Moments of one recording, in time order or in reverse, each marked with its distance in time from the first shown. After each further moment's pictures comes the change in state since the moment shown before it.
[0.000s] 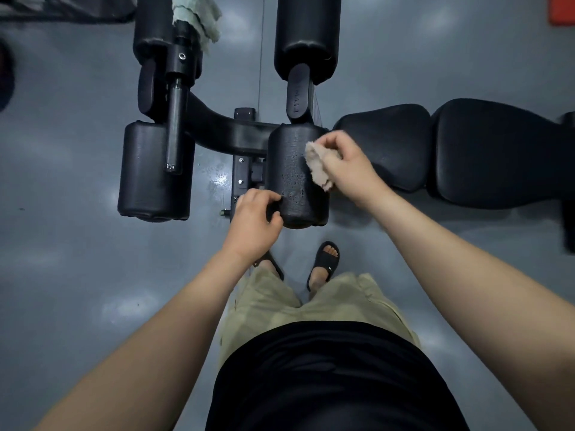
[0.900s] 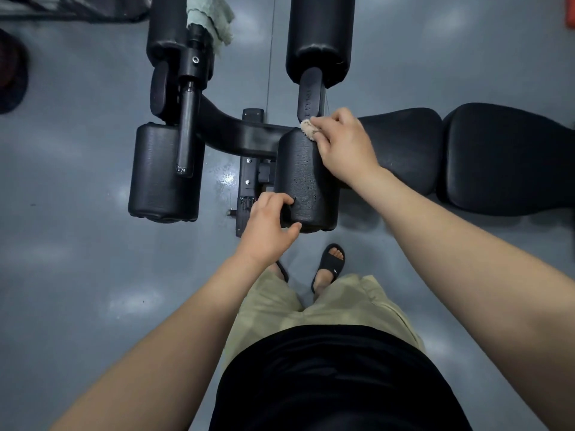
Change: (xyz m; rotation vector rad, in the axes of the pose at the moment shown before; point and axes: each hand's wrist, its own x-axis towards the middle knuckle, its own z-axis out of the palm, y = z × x) left_hand 0.001 0.001 0.007 -0.066 -0.048 -0.014; right_hand 0.062 0.007 0.011 -0.765 0.180 -0.408
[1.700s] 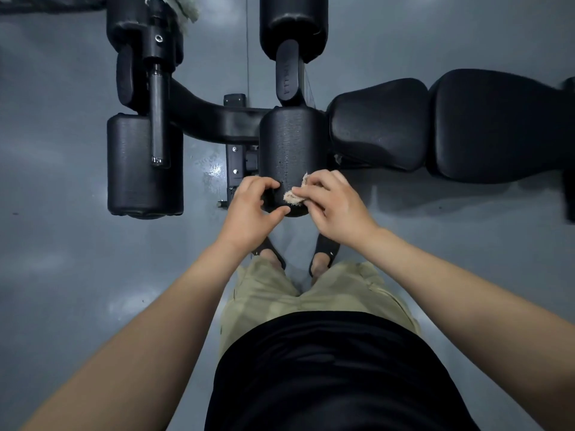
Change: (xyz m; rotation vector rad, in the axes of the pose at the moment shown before) left_hand 0.004 -0.014 -0.002 -0.077 0.028 0.096; right_hand -0.136 0.006 0.020 0.147 -0.023 -0.248
